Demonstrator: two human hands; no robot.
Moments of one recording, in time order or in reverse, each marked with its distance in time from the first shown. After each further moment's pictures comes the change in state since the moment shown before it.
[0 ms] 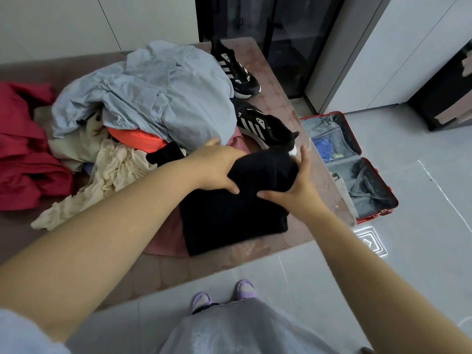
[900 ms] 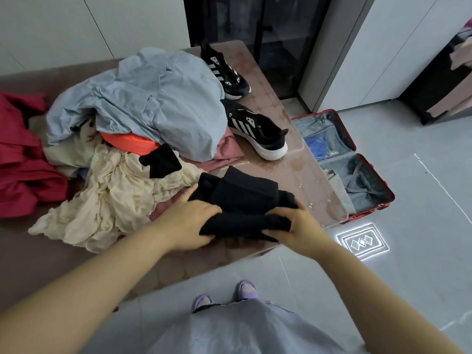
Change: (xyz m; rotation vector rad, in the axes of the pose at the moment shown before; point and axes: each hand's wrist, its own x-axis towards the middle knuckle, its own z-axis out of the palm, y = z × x) left_hand -0.064 -0.019 0.091 0.230 0.039 0.090; right_hand -0.058 0.028 -0.016 -0.493 -0.260 -0.175
